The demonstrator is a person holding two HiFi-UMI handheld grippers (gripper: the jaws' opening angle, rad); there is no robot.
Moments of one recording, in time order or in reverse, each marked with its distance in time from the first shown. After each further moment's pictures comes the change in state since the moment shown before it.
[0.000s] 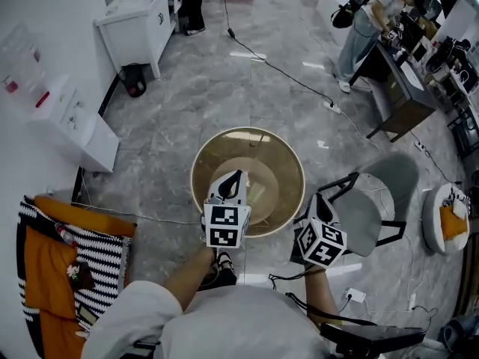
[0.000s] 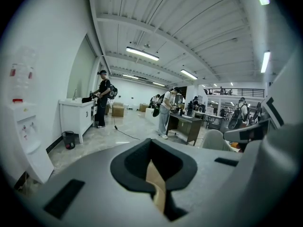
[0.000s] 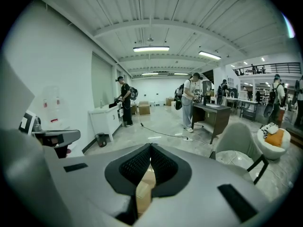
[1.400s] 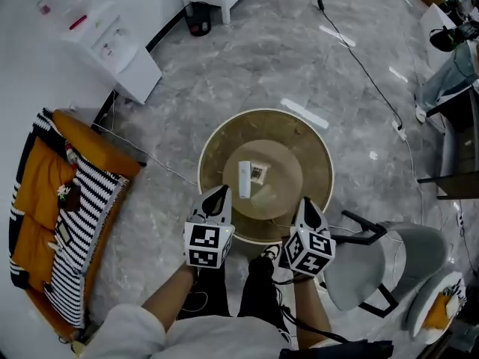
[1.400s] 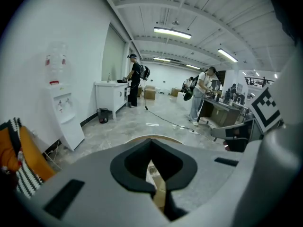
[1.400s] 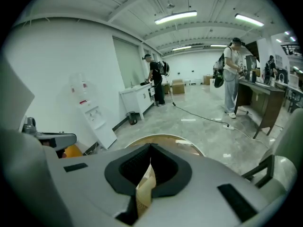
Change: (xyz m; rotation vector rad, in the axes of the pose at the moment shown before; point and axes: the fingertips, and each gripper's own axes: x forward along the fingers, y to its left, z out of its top) left arm 0.066 0.028 -0.117 -0.139 0.201 0.411; right arm 0.202 0.010 -0.082 -0.114 0.247 0.461
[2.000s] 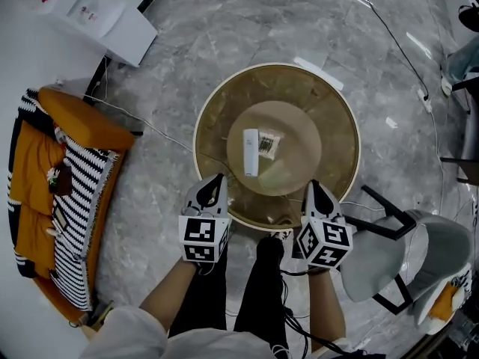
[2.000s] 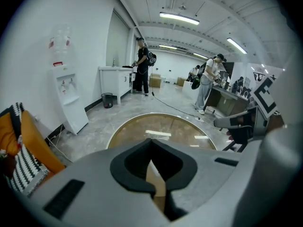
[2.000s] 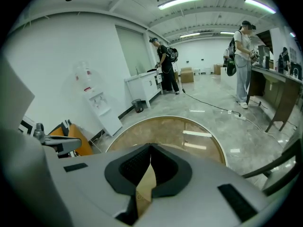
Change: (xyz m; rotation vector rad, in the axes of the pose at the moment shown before) left arm 0.065 0.038 -0.123 -0.046 0.138 0.052; right arm 0.088 -0.012 -0.090 -0.035 0.126 0.109
